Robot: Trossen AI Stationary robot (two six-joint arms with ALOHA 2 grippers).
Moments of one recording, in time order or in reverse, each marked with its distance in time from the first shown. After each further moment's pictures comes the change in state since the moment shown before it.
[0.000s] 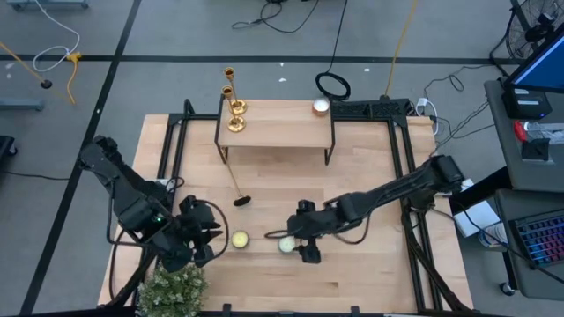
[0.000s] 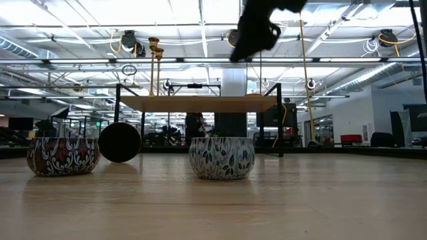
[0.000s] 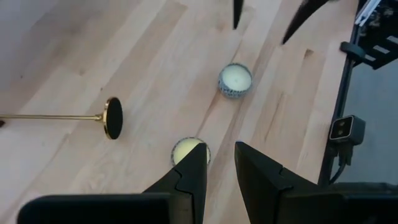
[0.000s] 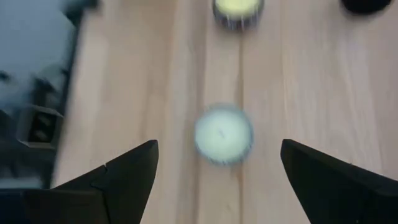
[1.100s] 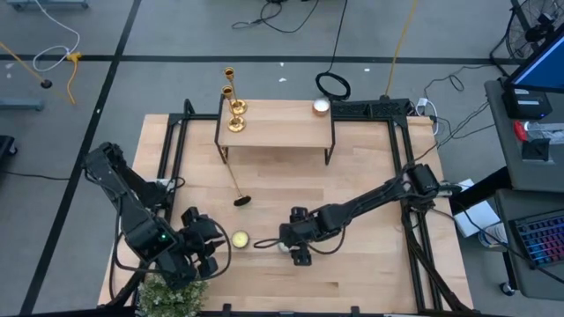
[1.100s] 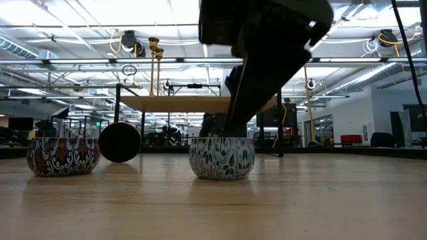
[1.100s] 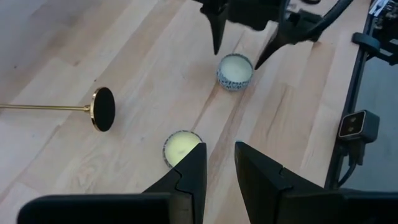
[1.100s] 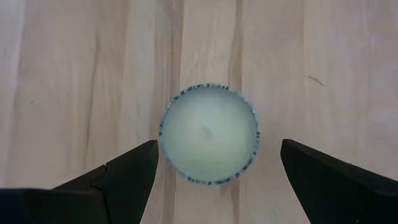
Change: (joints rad) left arm -0.066 0.102 -0.002 0.010 -0.049 -0.095; right arm -0.003 0.210 0.012 0.066 0.000 -0.016
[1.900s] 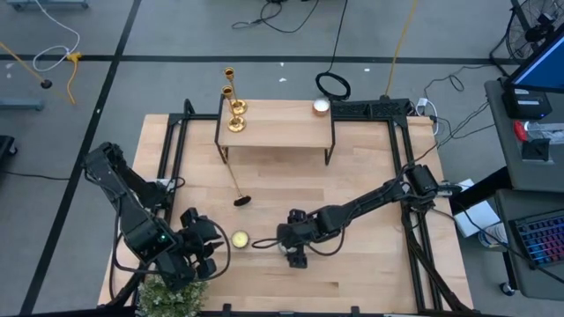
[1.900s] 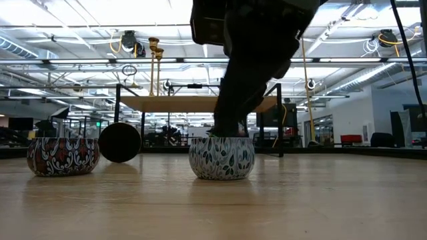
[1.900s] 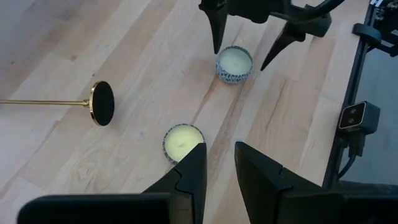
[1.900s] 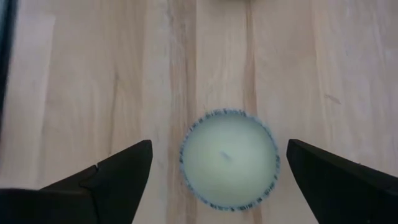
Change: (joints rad) left arm -0.007 0.000 0.000 -0.010 0.021 0.000; right arm 0.003 0.006 0.000 0.080 -0.007 0.067
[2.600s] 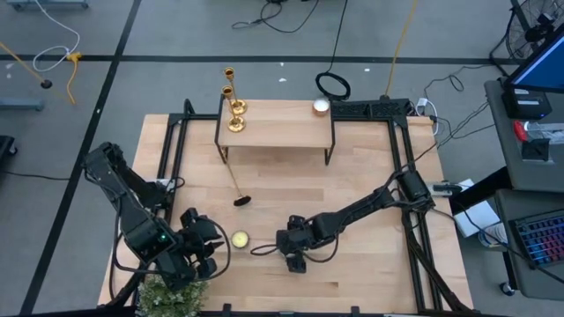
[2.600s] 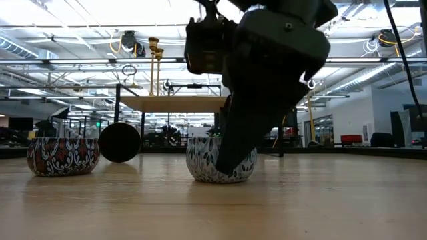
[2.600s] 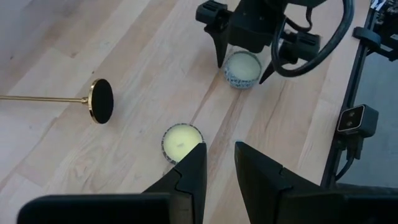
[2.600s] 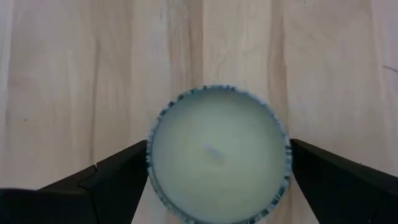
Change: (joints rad) left arm 0.000 0.000 0.000 0.001 0.001 -0.020; right arm 0.012 0.097 0.001 0.029 -0.025 0.031
